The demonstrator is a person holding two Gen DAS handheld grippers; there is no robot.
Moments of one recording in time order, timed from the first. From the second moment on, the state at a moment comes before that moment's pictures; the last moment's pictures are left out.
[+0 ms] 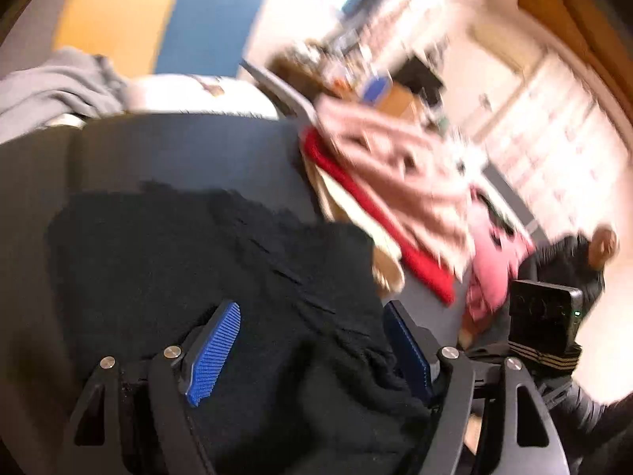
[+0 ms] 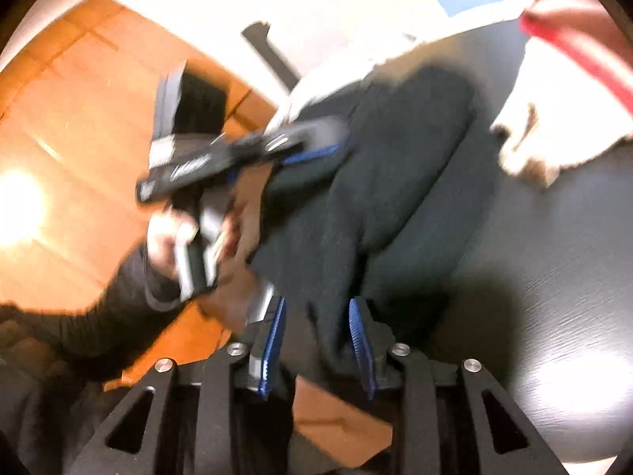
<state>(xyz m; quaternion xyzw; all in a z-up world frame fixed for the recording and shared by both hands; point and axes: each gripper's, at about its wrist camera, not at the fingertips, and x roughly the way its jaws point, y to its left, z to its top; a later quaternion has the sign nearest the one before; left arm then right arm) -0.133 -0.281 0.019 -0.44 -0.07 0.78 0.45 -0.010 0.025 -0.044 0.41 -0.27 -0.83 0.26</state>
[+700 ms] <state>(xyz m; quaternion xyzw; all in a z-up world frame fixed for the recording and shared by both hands) -0.035 -0.302 -0.031 -0.43 0.13 0.78 0.43 -0.086 0.013 -0.050 0.45 -0.10 -0.88 0.06</state>
